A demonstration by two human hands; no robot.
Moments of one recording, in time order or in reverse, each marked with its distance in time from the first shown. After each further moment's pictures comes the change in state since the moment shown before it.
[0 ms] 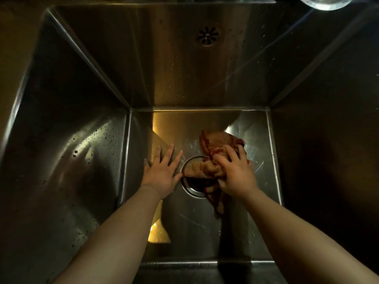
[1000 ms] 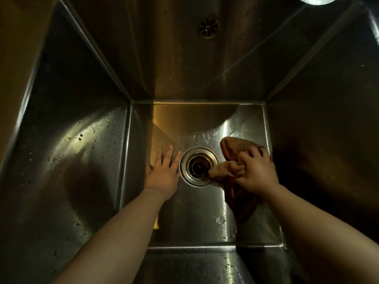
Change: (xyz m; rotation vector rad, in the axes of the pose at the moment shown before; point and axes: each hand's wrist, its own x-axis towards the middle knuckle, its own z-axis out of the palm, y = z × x) left_hand -0.023 0.017 0.021 -0.084 -0.020 -0.070; right_hand -0.033 0.038 -0.026 -0.110 -0.074 0.161
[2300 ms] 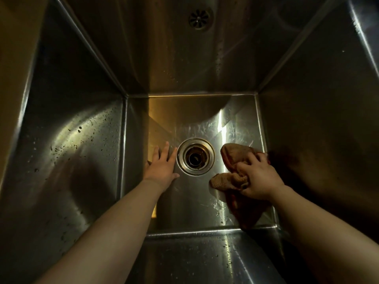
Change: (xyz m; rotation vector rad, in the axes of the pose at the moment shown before) left_hand -0.014 0.002 -0.011 -0.020 -0.093 0.022; right_hand -0.045 0.018 0.003 -0.112 -0.210 -0.125
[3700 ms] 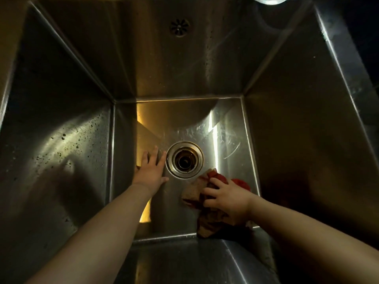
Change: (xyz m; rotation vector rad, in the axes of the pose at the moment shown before) left_hand 0.002 0.003 -0.001 0.038 0.014 -0.010; right_hand -0.017 -0.043 0.004 -0.278 -0.294 -0.621
